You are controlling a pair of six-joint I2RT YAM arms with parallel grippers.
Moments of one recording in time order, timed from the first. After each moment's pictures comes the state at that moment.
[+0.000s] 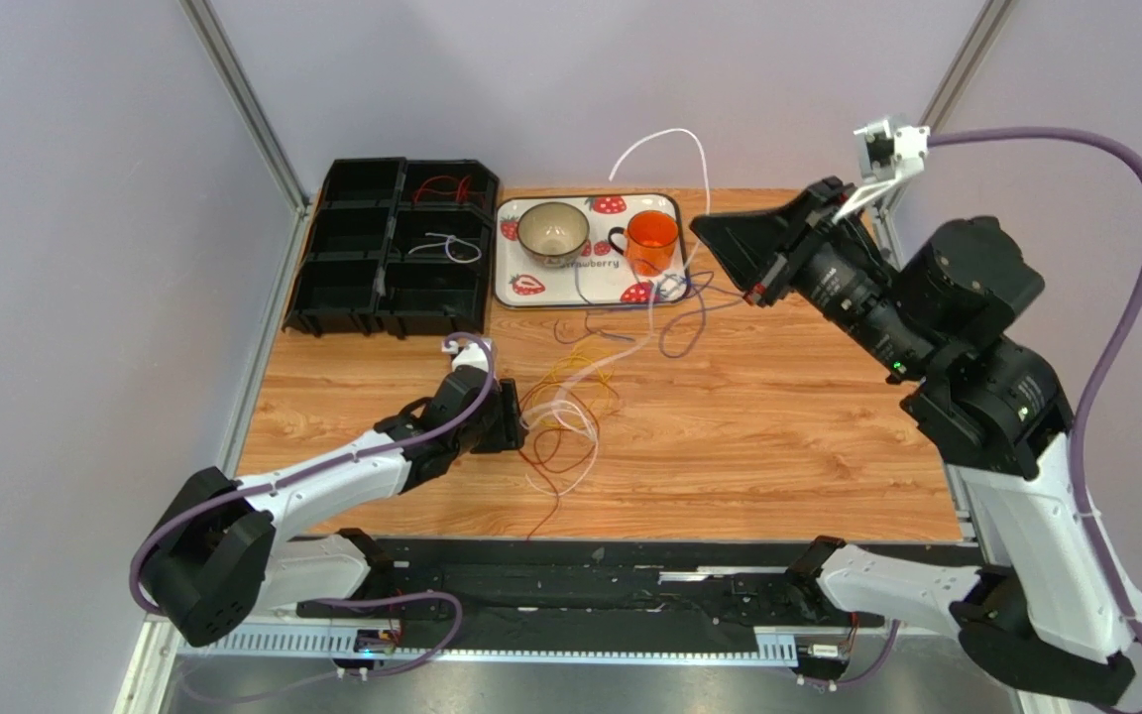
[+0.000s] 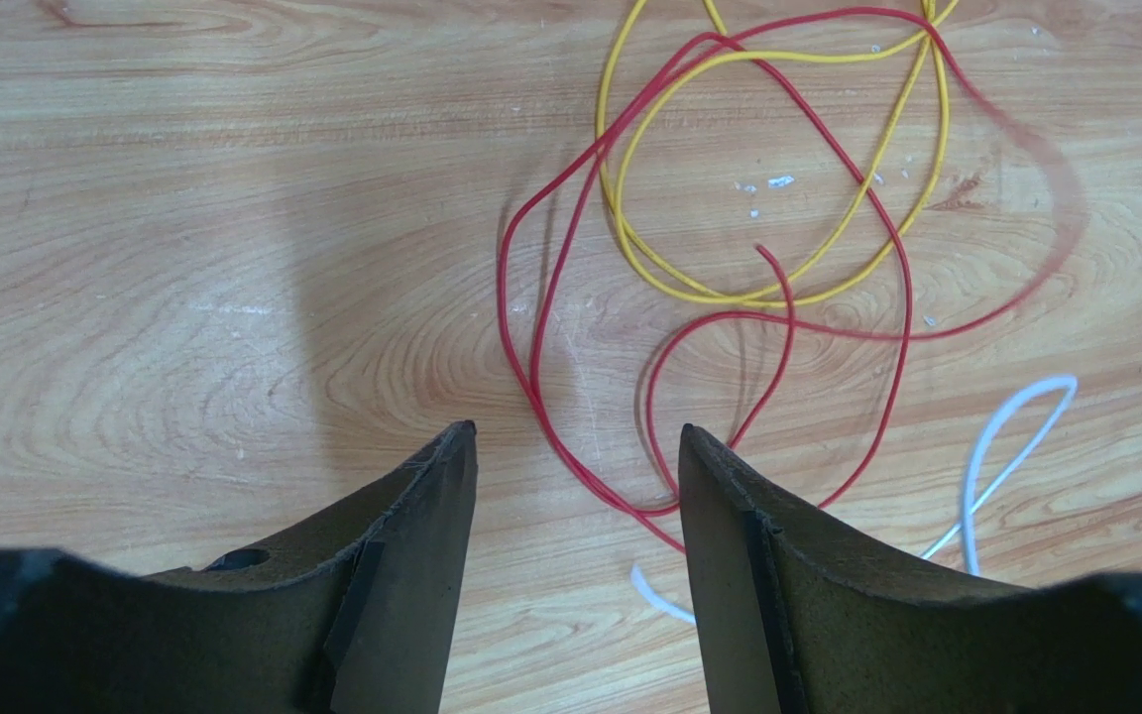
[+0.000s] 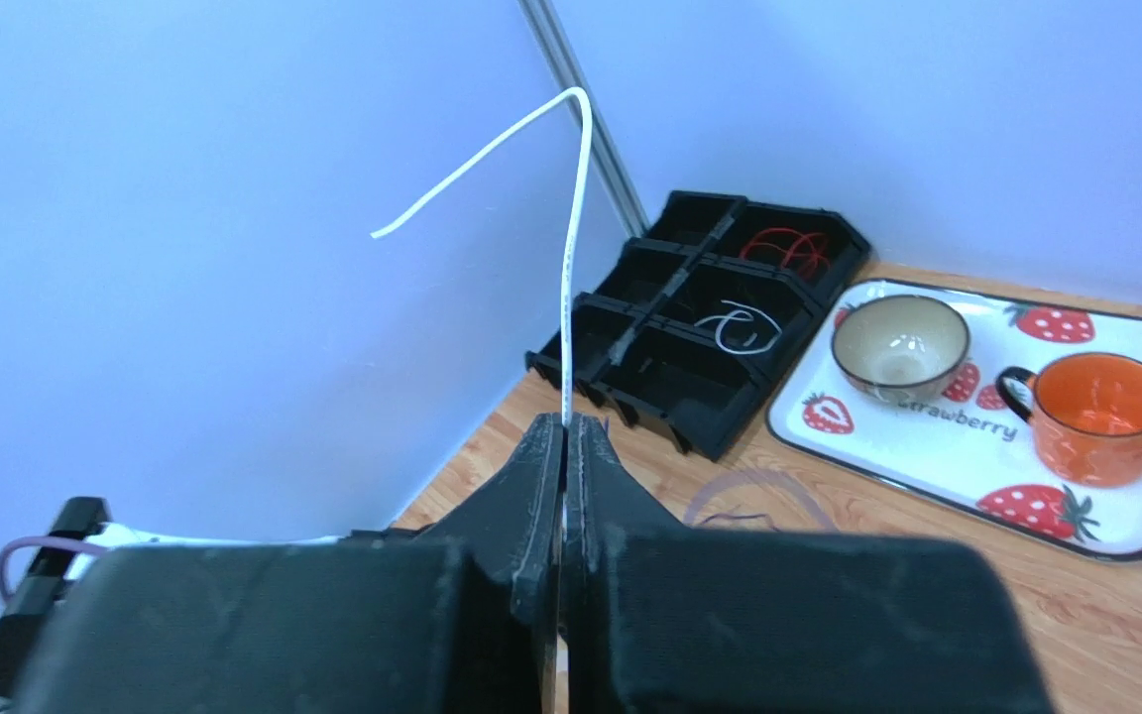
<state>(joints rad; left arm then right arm) -0.69 1.18 0.51 -0.09 -0.17 -0.65 0.73 1.12 1.78 -0.61 0.01 0.44</state>
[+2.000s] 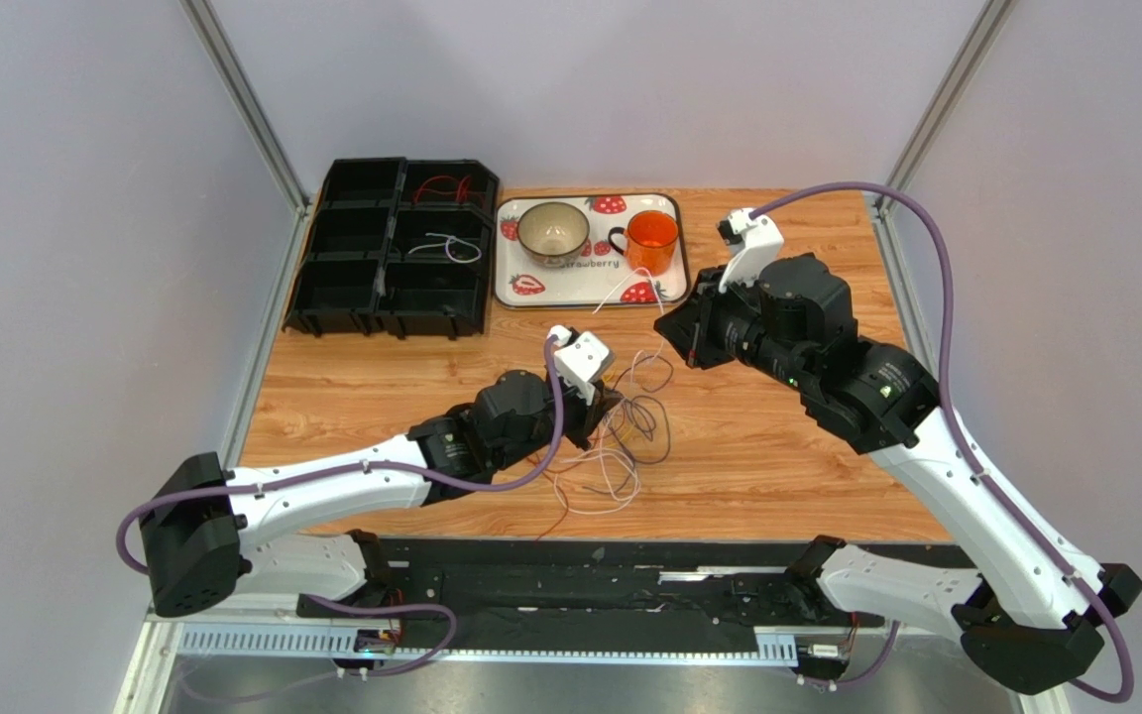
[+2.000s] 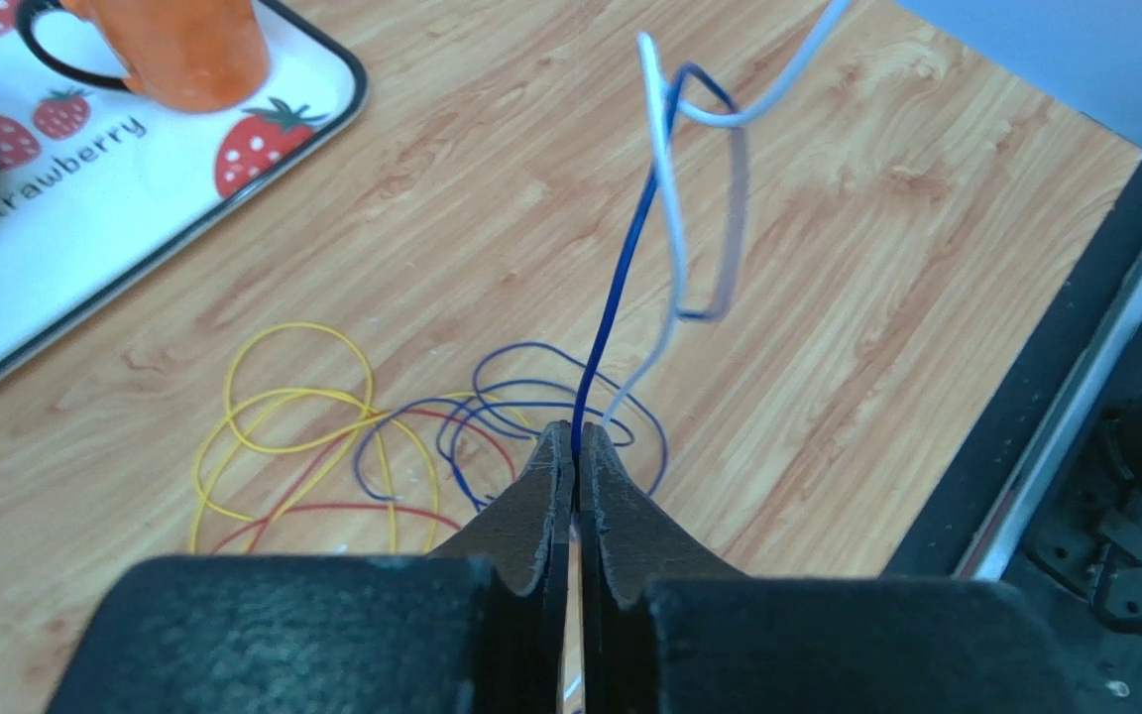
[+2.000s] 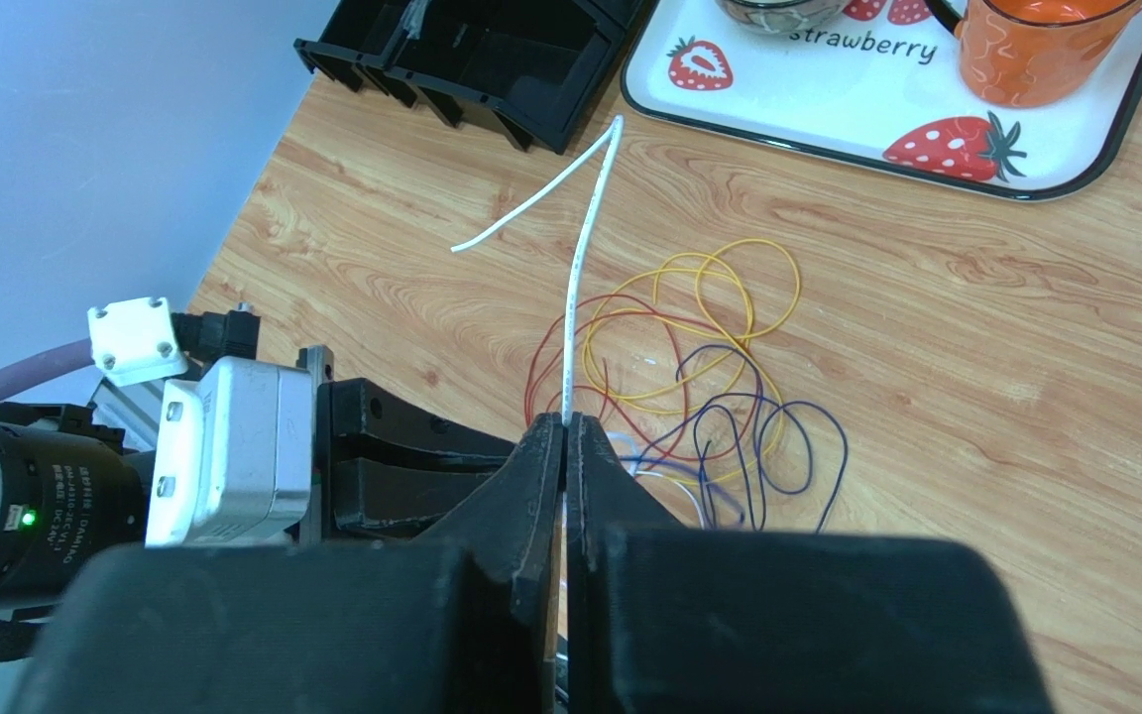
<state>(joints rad) -1.08 1.20 0.75 0.21 -0.18 -0.15 0.73 1.05 1.36 -0.68 0.04 0.43</state>
